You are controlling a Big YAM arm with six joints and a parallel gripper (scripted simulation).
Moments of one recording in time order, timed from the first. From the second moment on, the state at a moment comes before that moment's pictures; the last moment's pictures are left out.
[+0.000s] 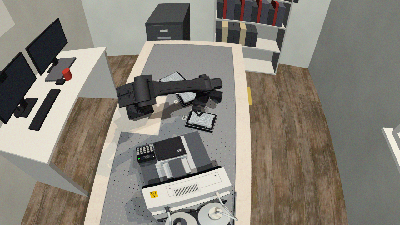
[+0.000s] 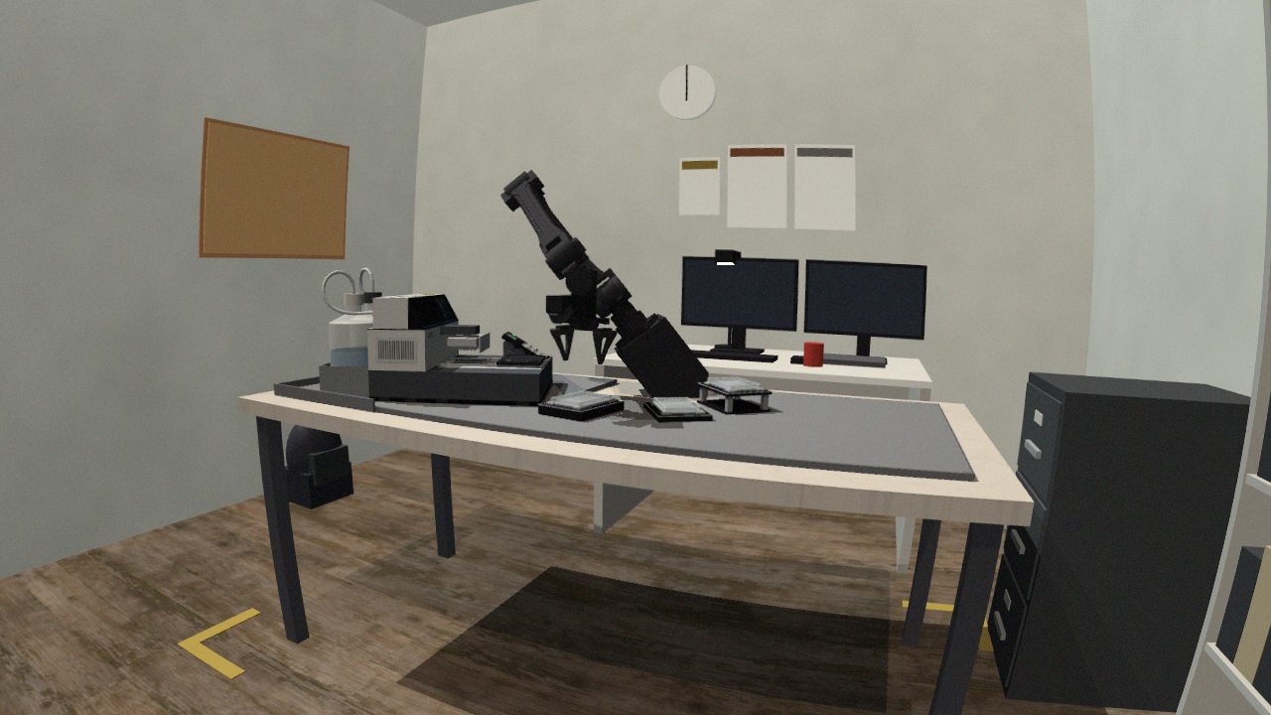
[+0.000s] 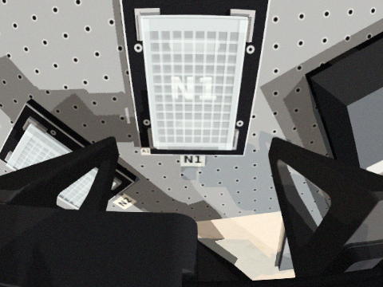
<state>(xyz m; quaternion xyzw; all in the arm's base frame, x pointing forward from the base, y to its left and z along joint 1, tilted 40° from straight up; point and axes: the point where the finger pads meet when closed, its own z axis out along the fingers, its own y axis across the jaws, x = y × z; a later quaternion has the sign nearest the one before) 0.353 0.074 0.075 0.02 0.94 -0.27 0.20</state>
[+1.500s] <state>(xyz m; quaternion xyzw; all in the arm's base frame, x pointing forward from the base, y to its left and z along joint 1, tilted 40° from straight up) 0.316 0.166 -0.012 -0.21 0.92 -0.32 0.12</state>
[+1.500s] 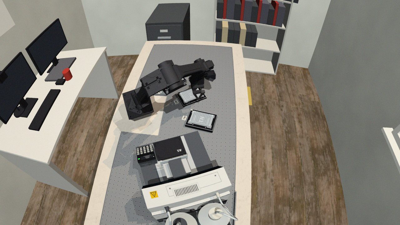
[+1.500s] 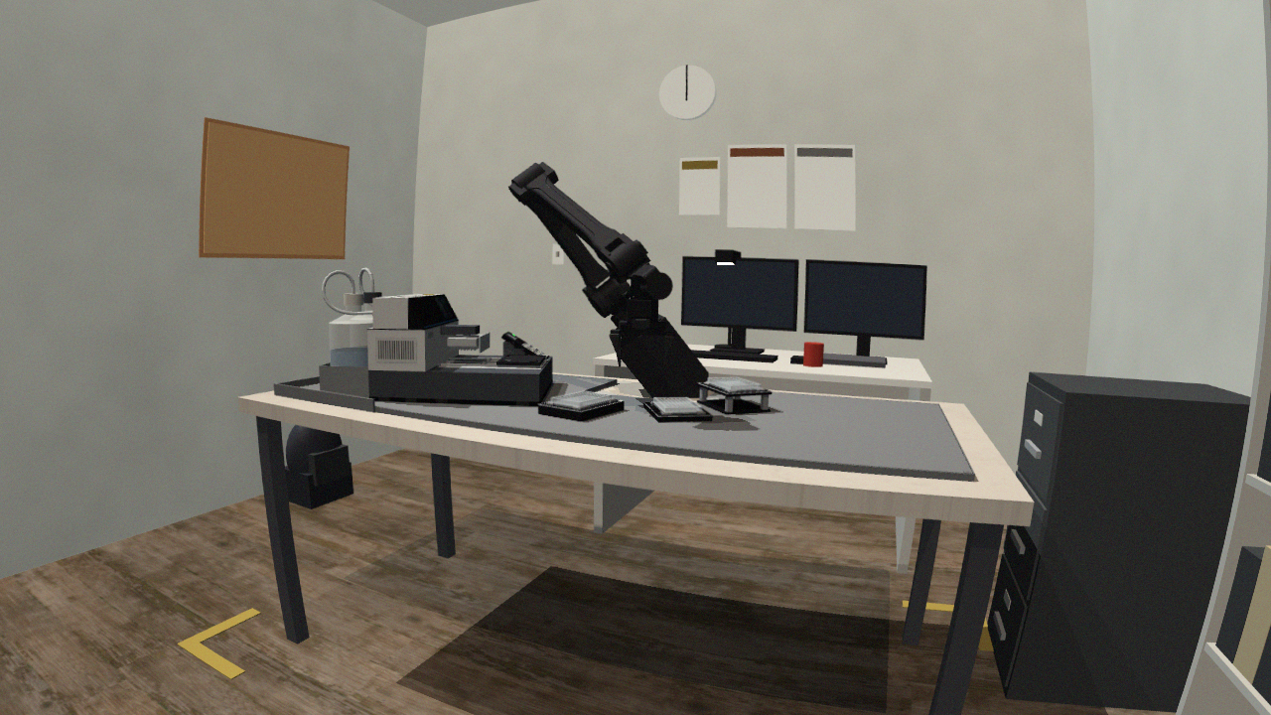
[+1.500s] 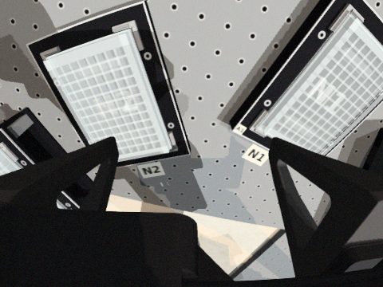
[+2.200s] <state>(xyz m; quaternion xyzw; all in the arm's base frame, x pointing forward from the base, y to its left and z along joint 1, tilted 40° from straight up) 0.271 0.212 -0.072 -0.33 0.88 -0.33 0.08</state>
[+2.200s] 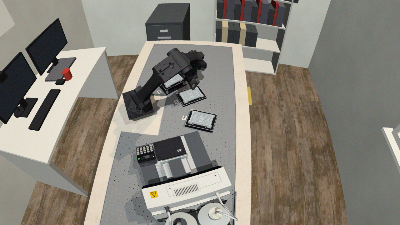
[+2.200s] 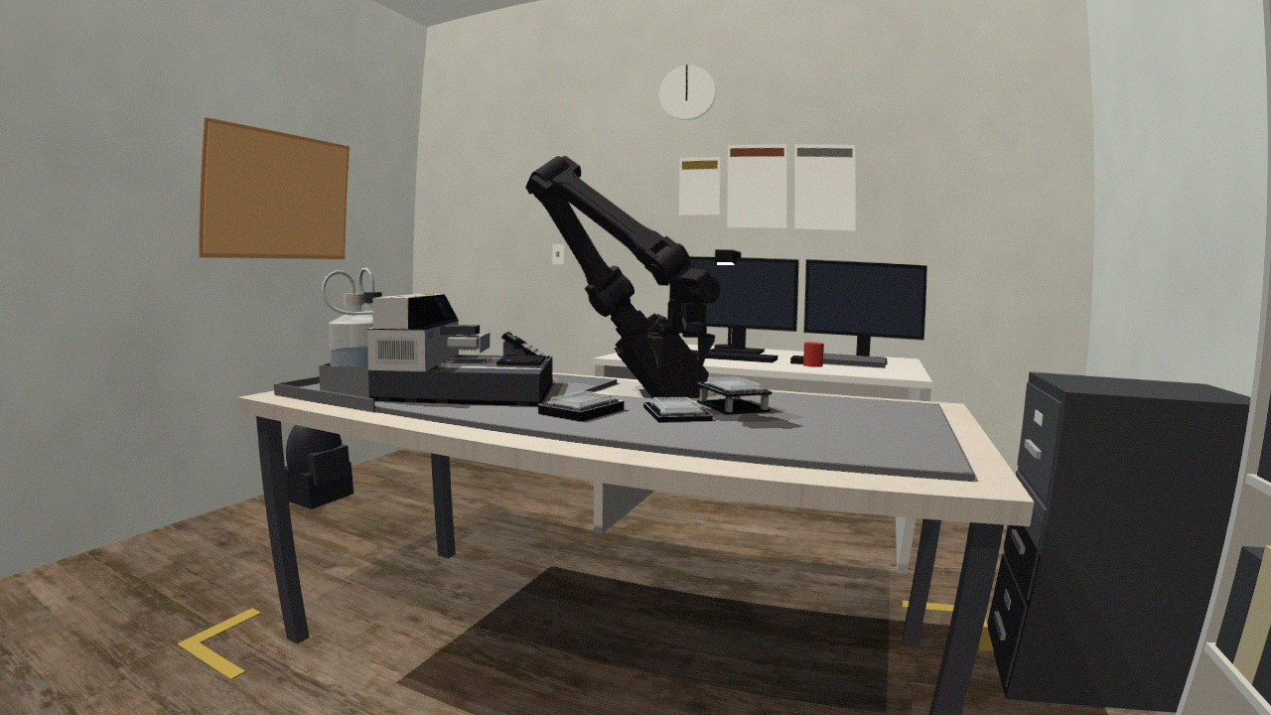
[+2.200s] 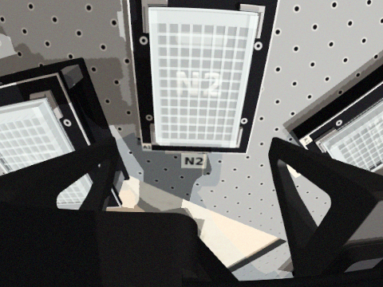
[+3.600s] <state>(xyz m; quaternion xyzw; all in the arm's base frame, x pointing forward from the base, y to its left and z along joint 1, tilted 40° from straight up) 0.293 0.193 -0.099 -0.31 0.89 -0.33 0.09</state>
